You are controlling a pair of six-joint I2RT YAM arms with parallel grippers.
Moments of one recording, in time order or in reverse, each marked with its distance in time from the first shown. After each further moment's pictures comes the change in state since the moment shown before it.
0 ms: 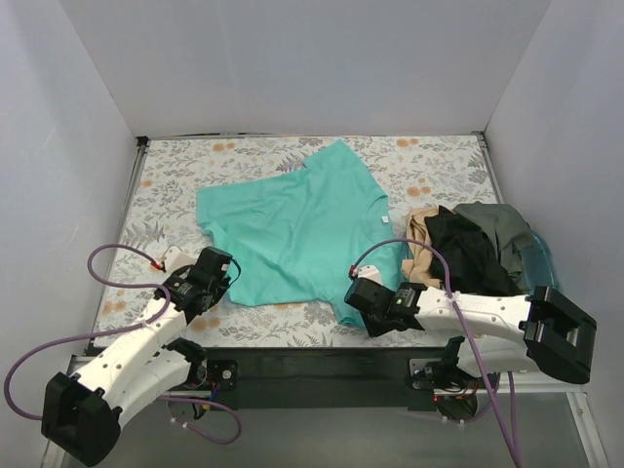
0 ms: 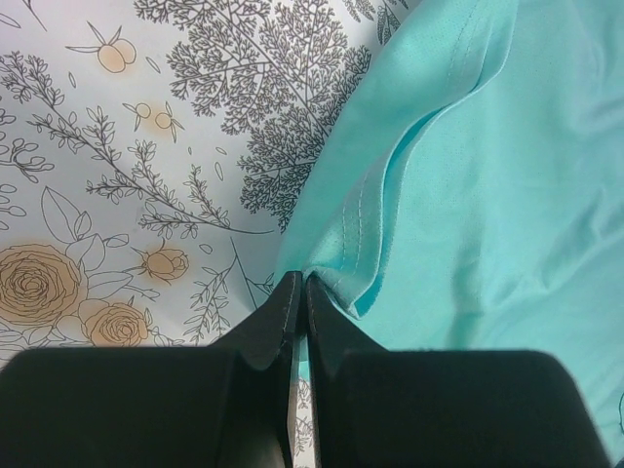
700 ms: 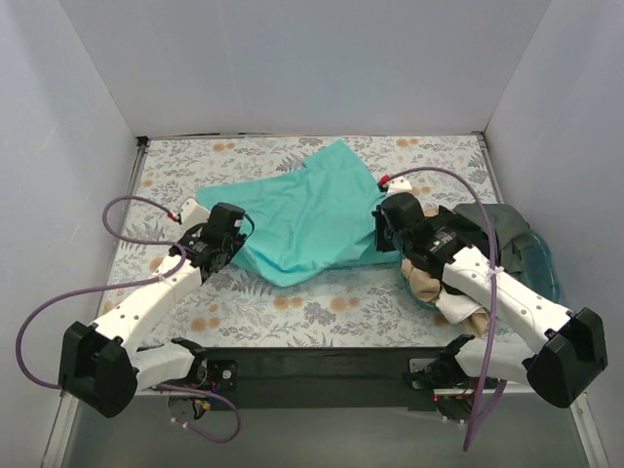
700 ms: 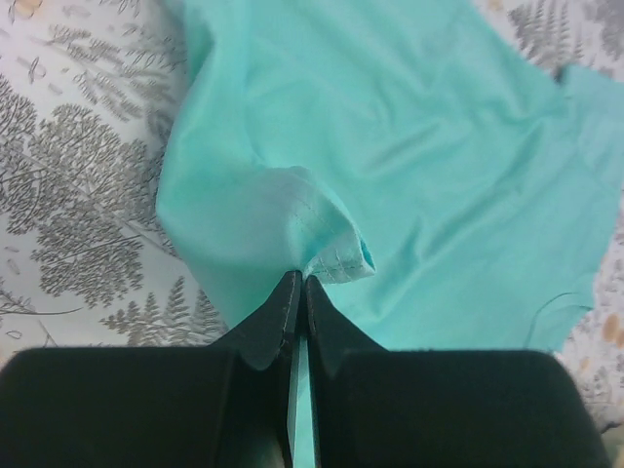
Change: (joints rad) left arm 0.009 0.274 0.245 0.204 -0.011 0.143; right arm -0.449 -0.063 0.305 0.137 0.028 -0.299
